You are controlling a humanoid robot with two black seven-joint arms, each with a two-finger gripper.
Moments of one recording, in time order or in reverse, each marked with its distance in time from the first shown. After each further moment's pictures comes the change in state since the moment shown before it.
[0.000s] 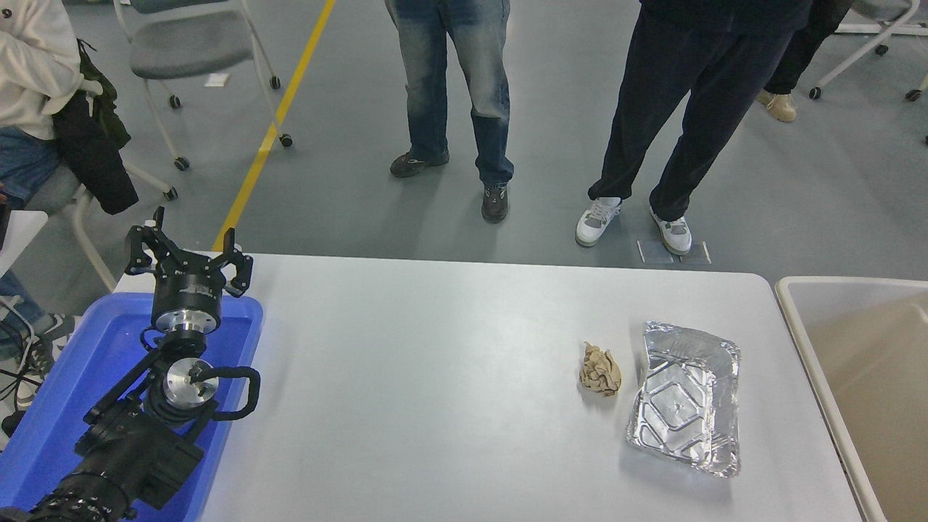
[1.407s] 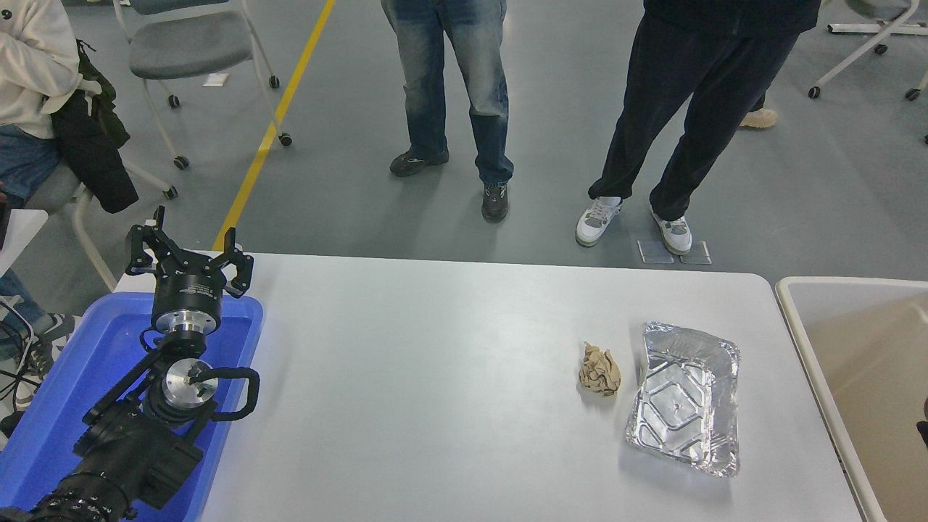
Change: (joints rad) left arm 0.000 0.000 0.000 0.000 0.000 0.000 0.000; right arm -0.108 0.037 0.179 -0.056 -0.030 0.208 -0.005
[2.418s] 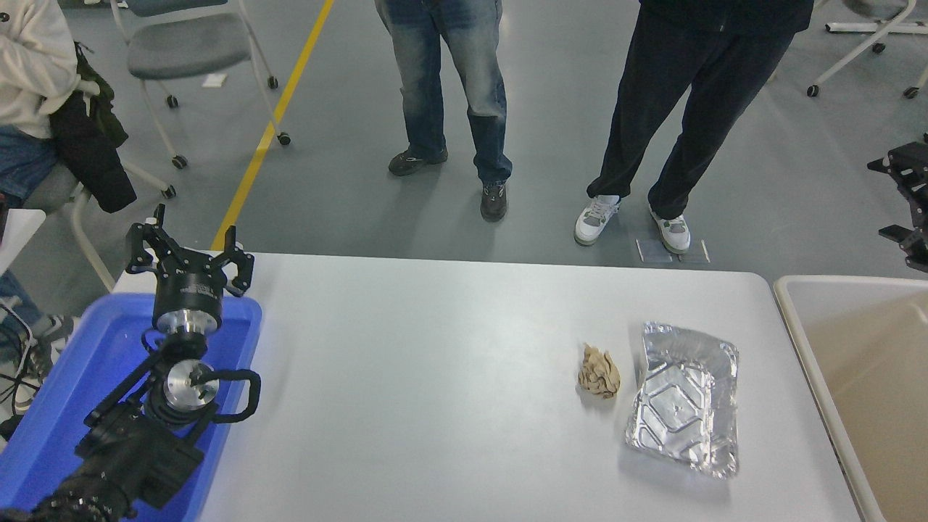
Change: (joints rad) left arm 0.000 0.000 0.000 0.000 0.000 0.000 -0.001; right arm 0.816 -0.512 -0.467 1.053 -0.342 0.034 -0.045
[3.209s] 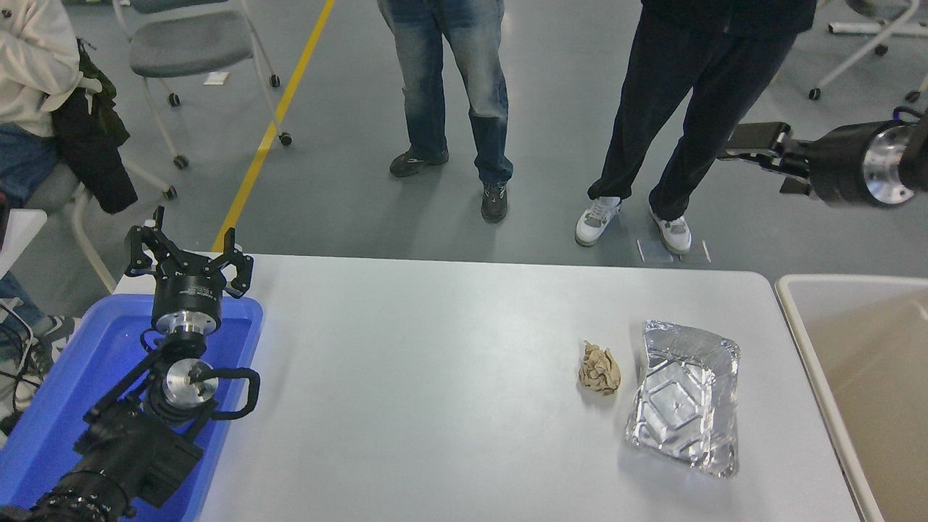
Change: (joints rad) left arm 0.000 0.000 0.000 0.000 0.001 0.000 0.000; right arm 0.731 0.401 -0.651 0.323 -0.094 0.128 -0.001
